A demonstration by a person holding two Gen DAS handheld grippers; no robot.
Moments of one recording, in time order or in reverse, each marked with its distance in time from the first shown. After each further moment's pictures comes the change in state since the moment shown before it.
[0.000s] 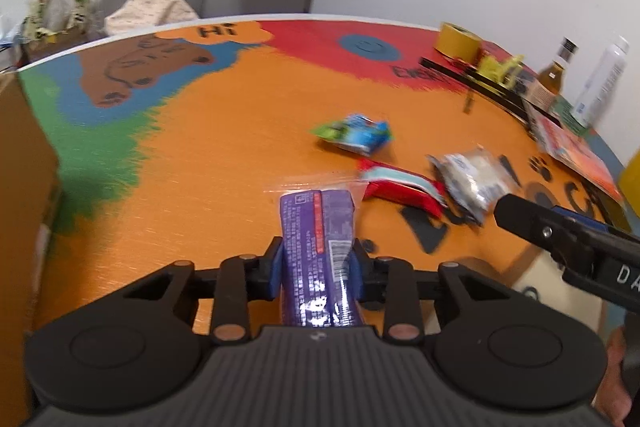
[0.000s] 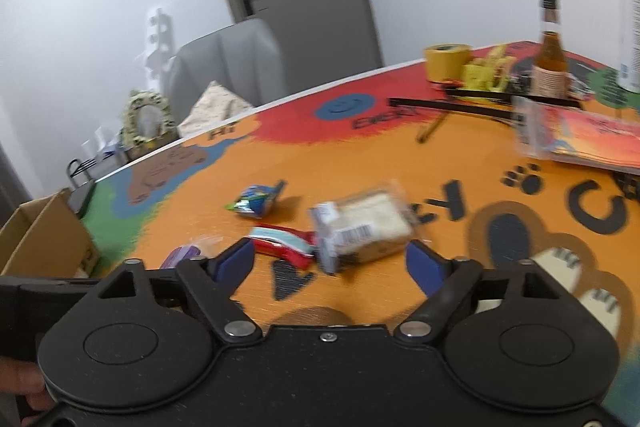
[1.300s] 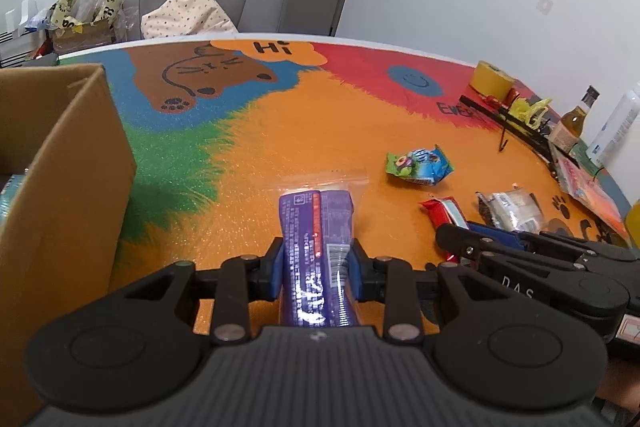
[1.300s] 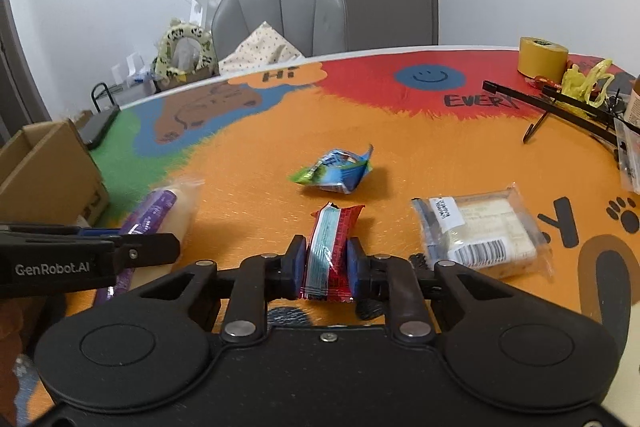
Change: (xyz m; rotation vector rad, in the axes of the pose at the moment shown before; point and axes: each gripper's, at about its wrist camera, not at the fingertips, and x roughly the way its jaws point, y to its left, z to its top) left arm -0.022 0.049 0.005 -0.076 -0.054 0.005; right arm 0.049 0.057 0.001 -0.187 0.120 0.049
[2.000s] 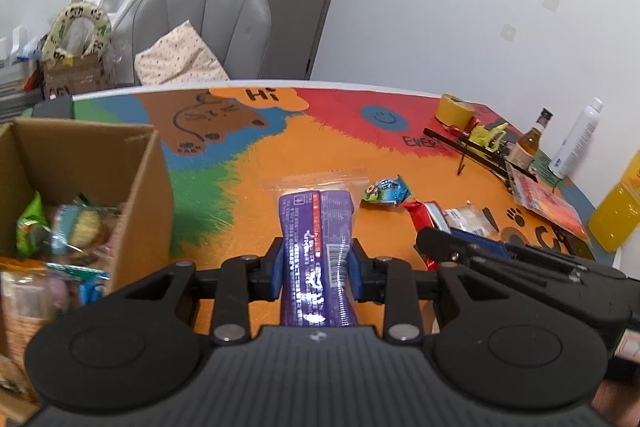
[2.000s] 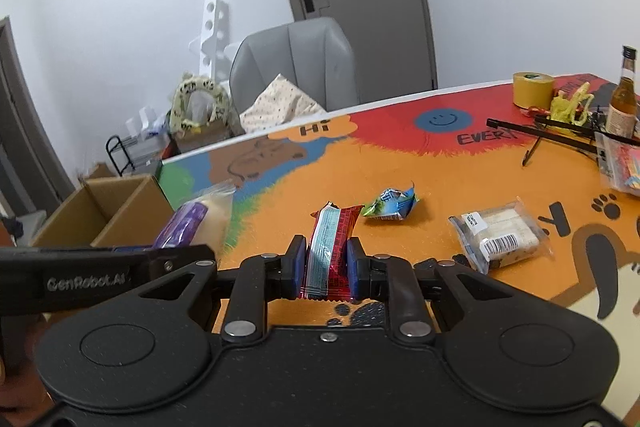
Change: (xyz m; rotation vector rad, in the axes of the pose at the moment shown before) left arm -0.075 0.010 0.000 0.044 -0.091 -0.066; right arm -0.068 0.045 0.000 0.091 -0.135 0.021
